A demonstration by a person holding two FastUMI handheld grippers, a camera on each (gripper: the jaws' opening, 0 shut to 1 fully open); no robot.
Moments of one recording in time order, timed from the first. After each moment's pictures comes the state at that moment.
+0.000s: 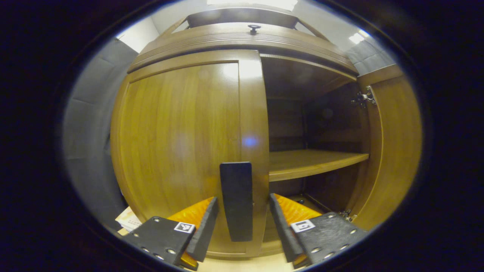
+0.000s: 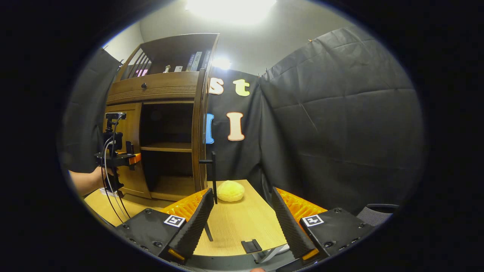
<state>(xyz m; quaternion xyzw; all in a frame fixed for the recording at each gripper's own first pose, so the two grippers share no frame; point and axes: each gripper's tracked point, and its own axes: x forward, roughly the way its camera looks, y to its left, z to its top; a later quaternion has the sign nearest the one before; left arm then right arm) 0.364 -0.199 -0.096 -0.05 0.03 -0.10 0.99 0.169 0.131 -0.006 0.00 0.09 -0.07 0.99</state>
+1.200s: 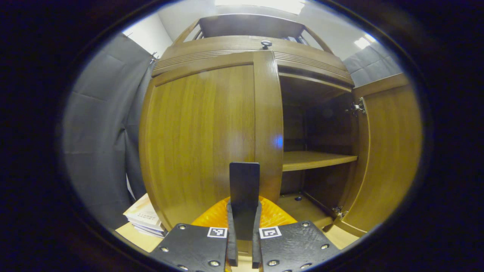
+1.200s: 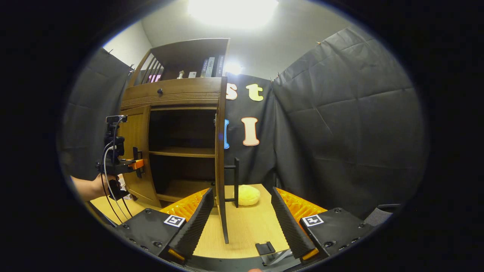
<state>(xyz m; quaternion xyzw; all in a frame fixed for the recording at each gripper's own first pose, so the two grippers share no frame) 0.296 -0.160 -0.098 -0.08 0.04 -0.09 0.99 0.169 0.172 0.007 0.01 0.07 -0.01 1.00</state>
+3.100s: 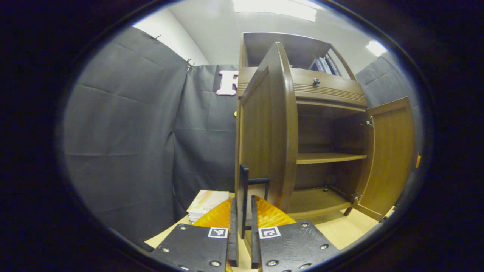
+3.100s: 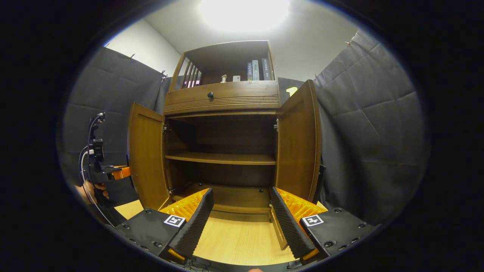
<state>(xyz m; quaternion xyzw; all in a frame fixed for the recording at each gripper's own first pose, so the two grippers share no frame) 0.153 0.054 -0.105 -0.07 0.03 0.02 1.00 0.184 0.323 0.021 0.02 0.05 0.12 0.99</state>
